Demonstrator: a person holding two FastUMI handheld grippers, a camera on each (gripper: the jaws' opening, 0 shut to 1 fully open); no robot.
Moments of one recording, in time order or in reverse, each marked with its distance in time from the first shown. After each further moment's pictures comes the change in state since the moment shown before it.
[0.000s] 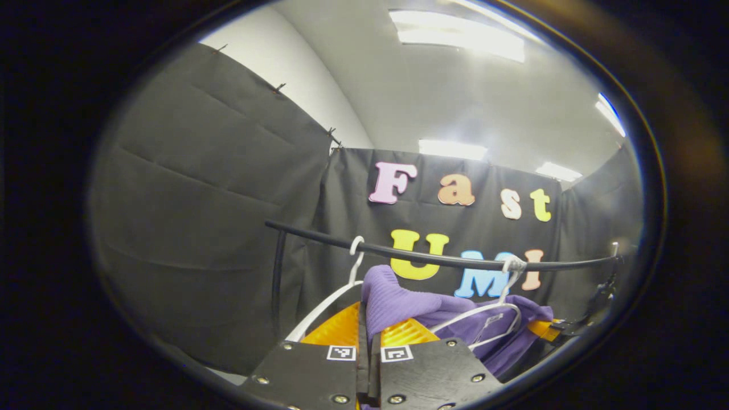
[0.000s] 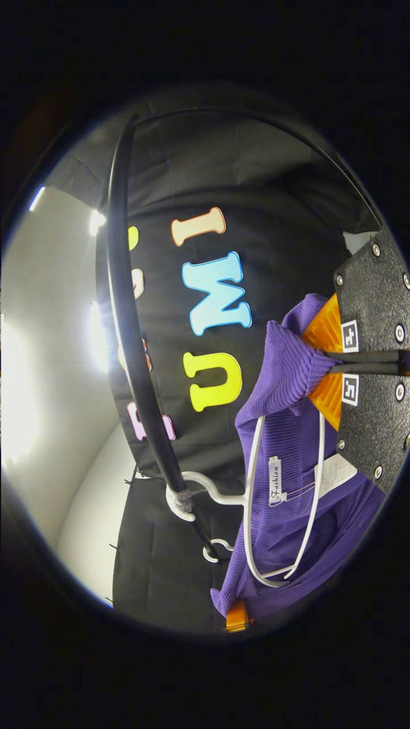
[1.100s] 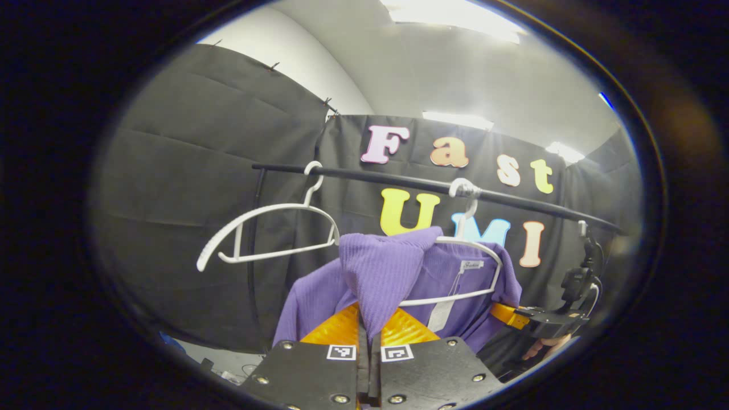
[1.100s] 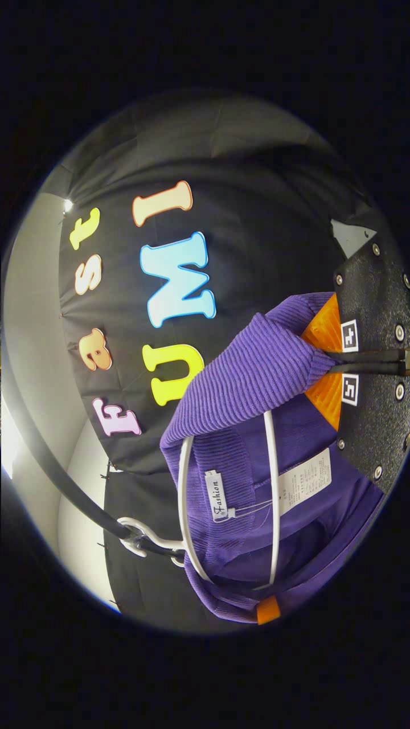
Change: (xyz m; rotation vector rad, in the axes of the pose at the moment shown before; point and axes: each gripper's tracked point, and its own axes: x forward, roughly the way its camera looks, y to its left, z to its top) left arm -0.038 -0.105 -0.106 -0.023 0.131 0.043; right arm 0.056 -0.068 -0.064 -0.005 0.169 0.113
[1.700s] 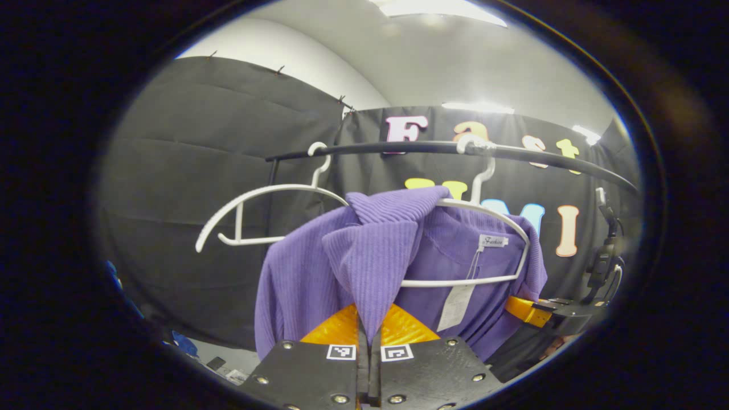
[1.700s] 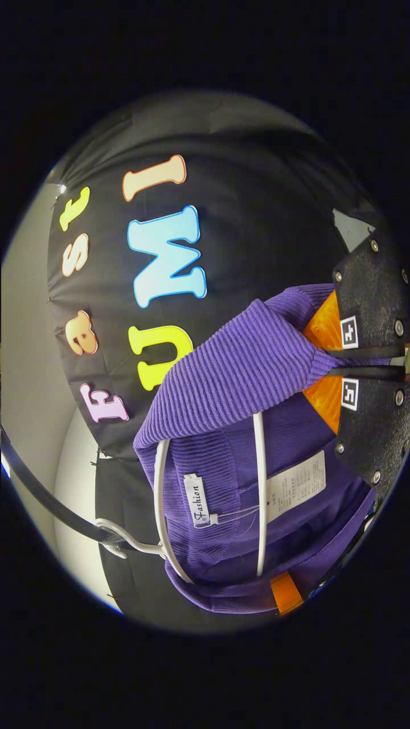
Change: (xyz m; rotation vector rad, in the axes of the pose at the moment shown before) left arm 0.040 -0.016 -0.066 0.052 0.037 0.156; right arm 0.045 0.023 -0.026 0.007 0.071 0.166
